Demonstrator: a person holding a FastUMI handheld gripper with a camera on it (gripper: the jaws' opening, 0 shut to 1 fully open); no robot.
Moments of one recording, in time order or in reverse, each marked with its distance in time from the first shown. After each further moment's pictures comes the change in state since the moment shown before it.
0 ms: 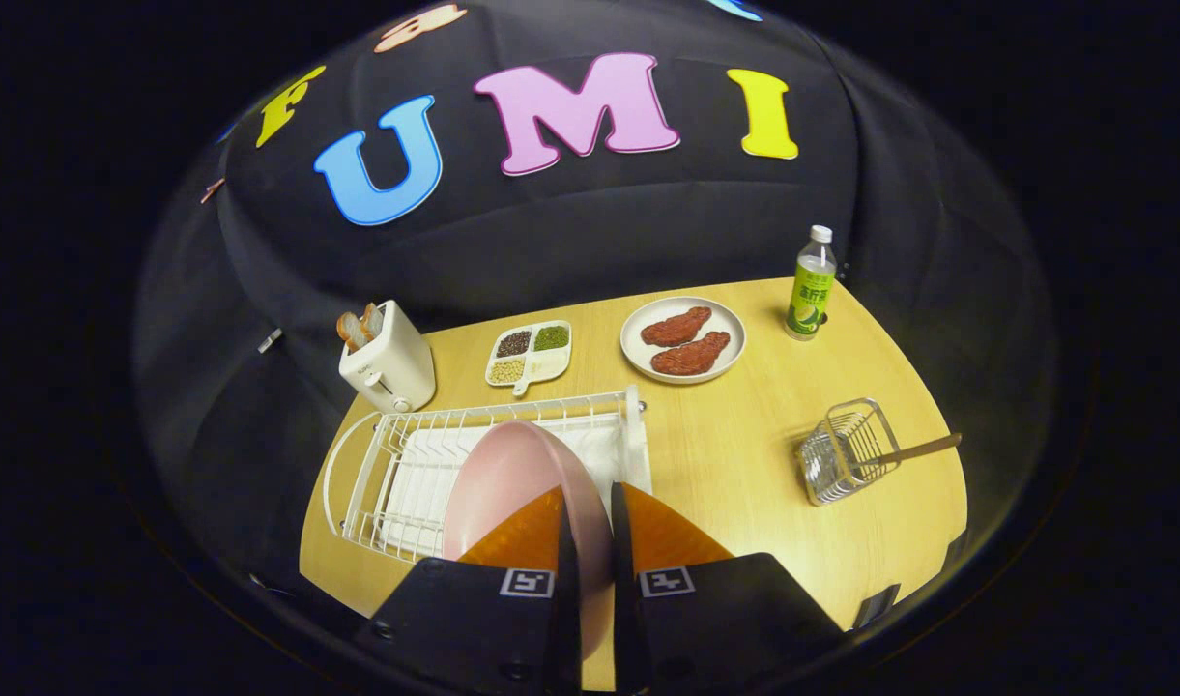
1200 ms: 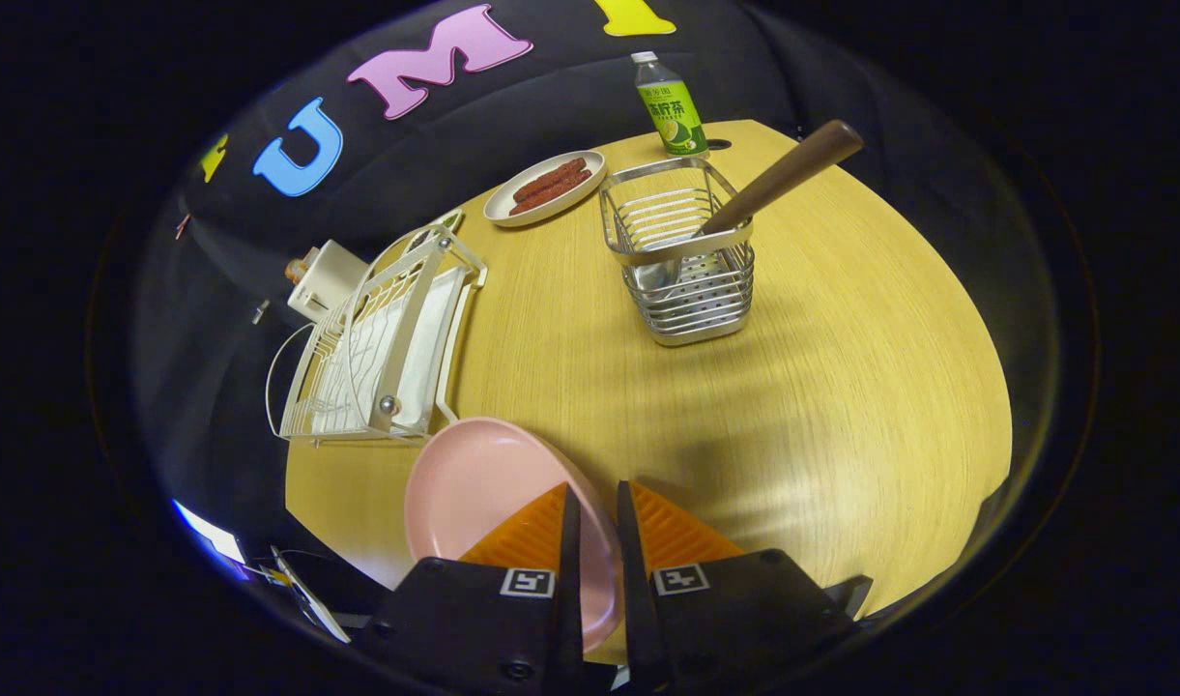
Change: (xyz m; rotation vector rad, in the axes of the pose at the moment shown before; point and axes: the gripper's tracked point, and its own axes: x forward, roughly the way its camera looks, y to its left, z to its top) arm 0.024 -0.201 -0.158 0.124 0.296 0.107
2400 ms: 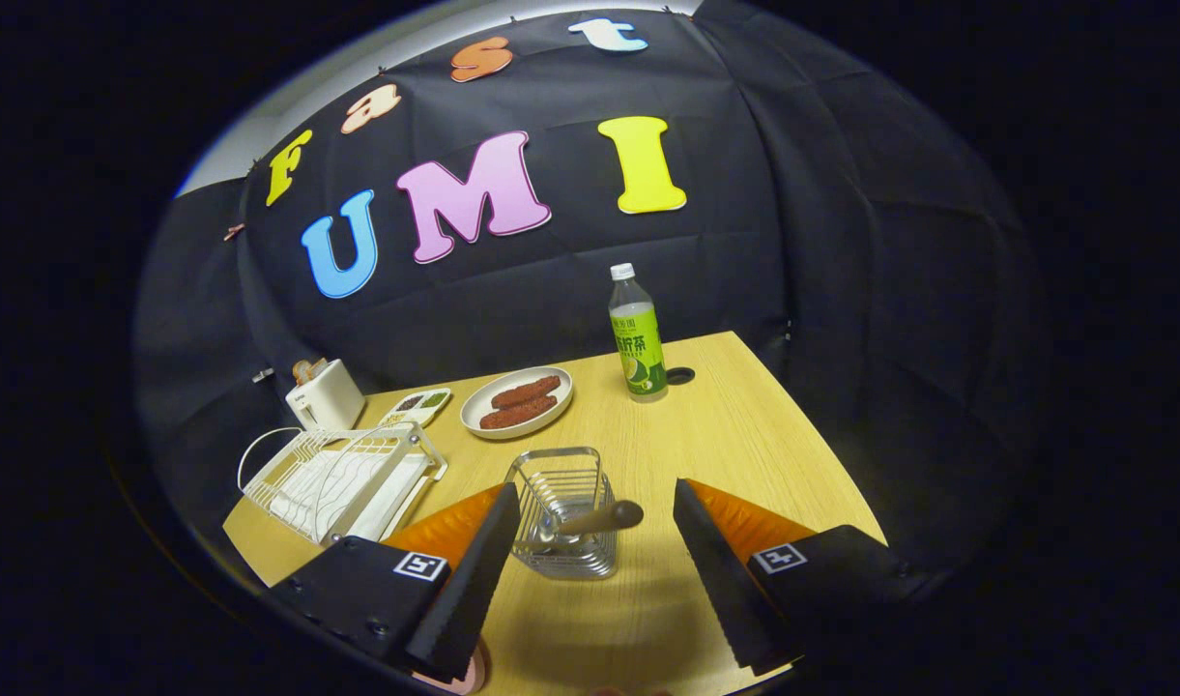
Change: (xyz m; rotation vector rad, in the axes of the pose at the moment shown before) arm -0.046 -0.068 0.185 -0.210 -0.626 -0.018
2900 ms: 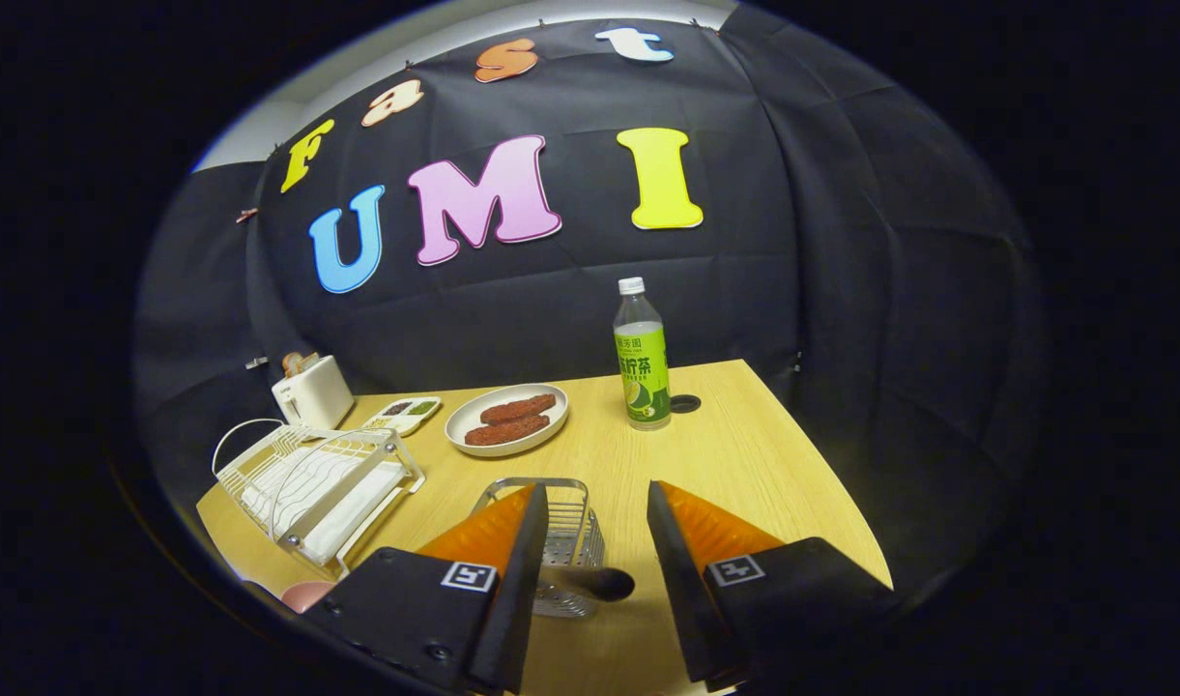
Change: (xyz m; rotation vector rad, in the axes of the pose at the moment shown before) arm 0.031 -0.001 0.005 -0.077 -0.069 0.026
